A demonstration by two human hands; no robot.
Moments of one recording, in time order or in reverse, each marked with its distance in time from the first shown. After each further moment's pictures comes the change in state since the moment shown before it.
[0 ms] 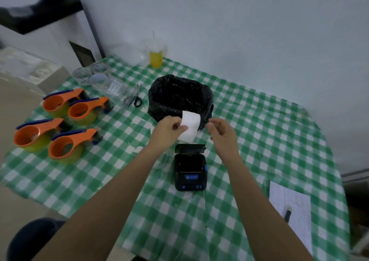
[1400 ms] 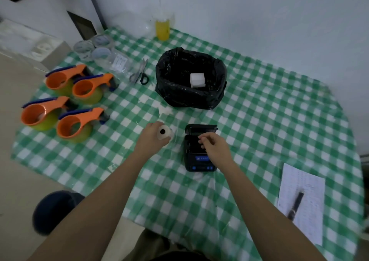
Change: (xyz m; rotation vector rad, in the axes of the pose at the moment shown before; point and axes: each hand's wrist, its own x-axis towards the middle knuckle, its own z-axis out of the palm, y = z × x) left_hand -0.045 -0.105 0.014 0.101 -0.034 -0.294; right_hand -0.034 0.069 0.041 -0.204 -0.216 0.223
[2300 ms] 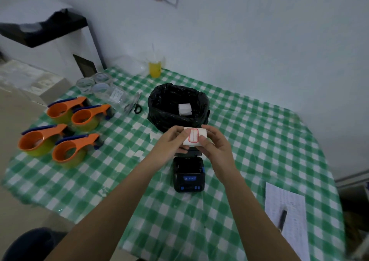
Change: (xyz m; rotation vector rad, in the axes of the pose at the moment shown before) left_hand -0.057 0.136 -0.035 -0.756 -0.178 0.141; right_hand -0.053 -0.071 -0.052 0.620 -0.039 -0.300
